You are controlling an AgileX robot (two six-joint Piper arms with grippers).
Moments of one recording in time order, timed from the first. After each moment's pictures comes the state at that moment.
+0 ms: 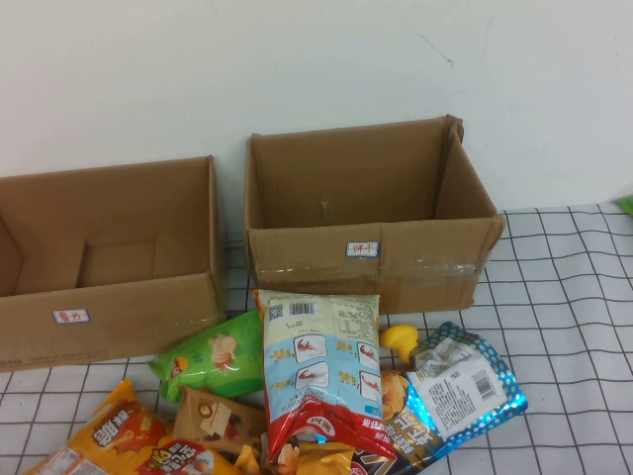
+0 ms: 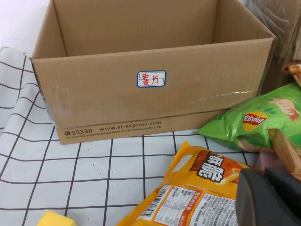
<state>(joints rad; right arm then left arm) -0.02 -0.01 0.02 -0.05 0.42 0.13 -0.06 -0.02 0.02 -0.05 0.37 0.00</state>
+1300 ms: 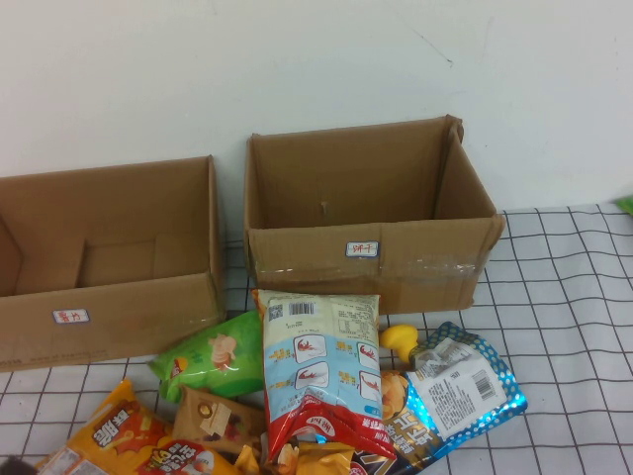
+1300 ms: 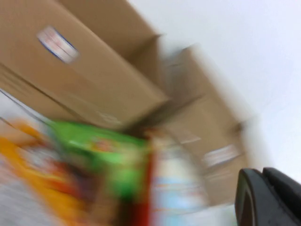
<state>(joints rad) -0.02 -0.01 0.03 0.49 0.42 0.19 -0.06 -0.02 0.03 -0.78 0.26 -0.20</state>
